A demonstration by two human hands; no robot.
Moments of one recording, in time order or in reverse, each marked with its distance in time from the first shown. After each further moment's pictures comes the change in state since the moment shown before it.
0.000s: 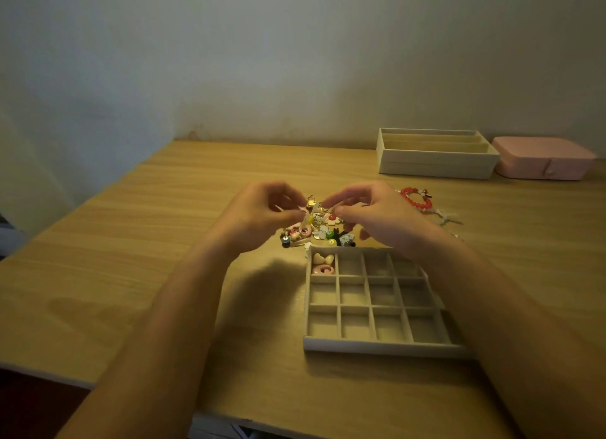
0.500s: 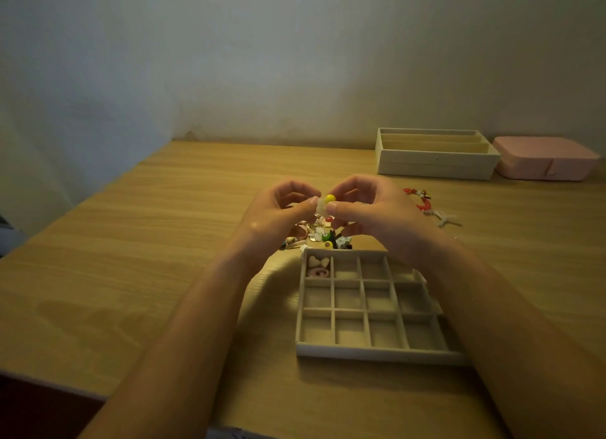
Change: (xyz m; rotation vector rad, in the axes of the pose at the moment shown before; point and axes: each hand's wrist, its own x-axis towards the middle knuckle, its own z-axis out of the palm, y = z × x) left_hand -0.003 0.007 0.033 -0.457 0.048 -0.016; right_hand -0.006 0.000 -0.003 0.290 0.024 -0.037
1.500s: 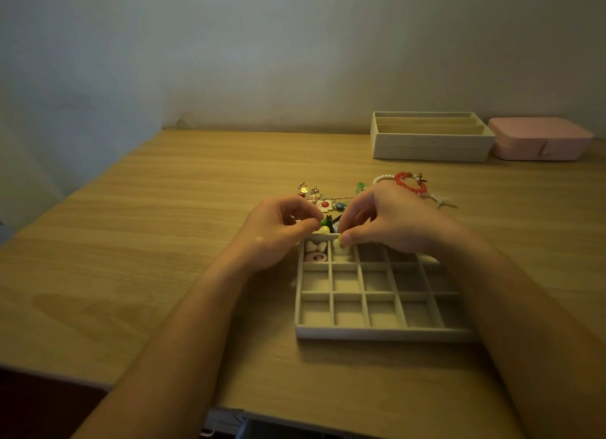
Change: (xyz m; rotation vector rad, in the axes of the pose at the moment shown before) left_hand -0.009 -0.026 -0.003 0.395 -0.108 0.089; right_hand -0.010 0.009 -0.016 -0.602 -0.178 0.081
